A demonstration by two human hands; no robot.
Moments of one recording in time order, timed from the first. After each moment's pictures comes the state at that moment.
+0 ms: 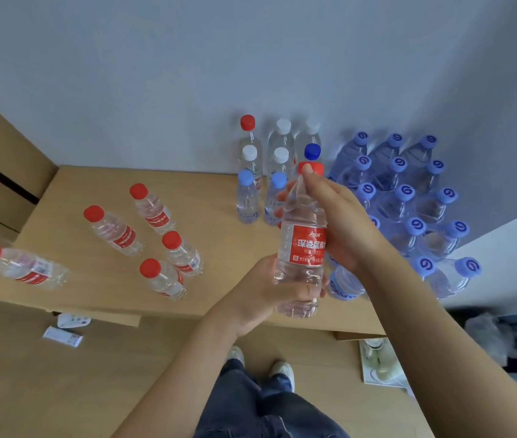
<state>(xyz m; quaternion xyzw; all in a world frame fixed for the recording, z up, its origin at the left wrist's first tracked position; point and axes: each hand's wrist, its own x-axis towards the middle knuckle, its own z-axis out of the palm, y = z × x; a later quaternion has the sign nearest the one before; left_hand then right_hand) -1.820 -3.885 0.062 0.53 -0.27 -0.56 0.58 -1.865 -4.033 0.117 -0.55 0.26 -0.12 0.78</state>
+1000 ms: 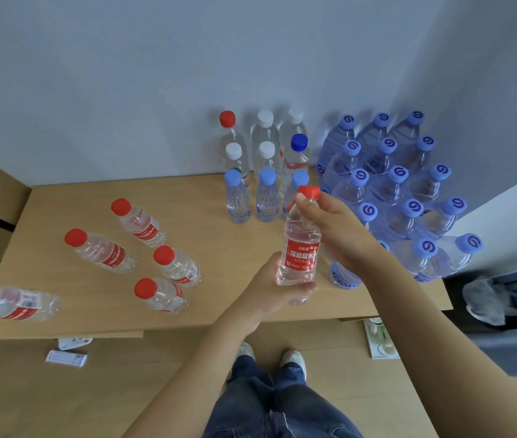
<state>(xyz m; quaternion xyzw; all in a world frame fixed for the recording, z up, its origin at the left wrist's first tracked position) -1.802 -3.901 0.003 0.65 -0.24 -0.55 0.47 -1.867 -4.046 0.066 -0.62 0.33 -0.12 0.70</state>
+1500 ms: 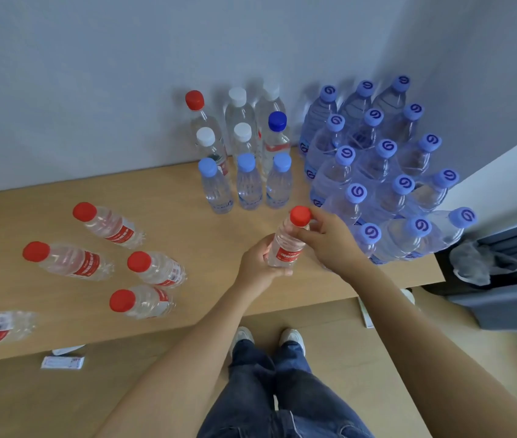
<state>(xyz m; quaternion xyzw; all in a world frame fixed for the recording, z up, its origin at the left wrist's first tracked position) -1.779 -3.939 -0.099 0.73 -0.28 -0.45 0.44 -1.889 -4.047 0.004 -0.71 0.39 -0.12 0.57</state>
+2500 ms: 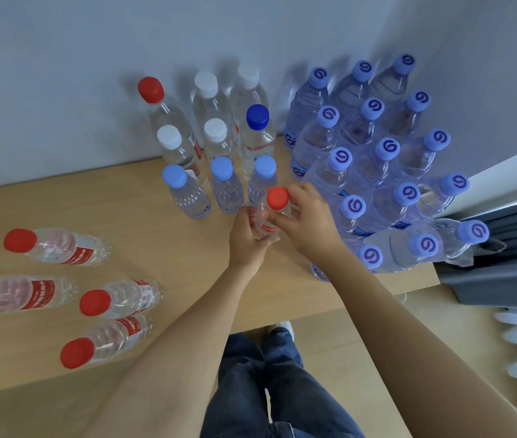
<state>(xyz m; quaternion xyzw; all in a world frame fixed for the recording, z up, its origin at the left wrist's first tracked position) -1.755 -4.013 -0.123 0.75 -0.21 -0.37 0.50 -1.844 -4.092 -0.023 -0.77 0.42 -0.17 0.46</state>
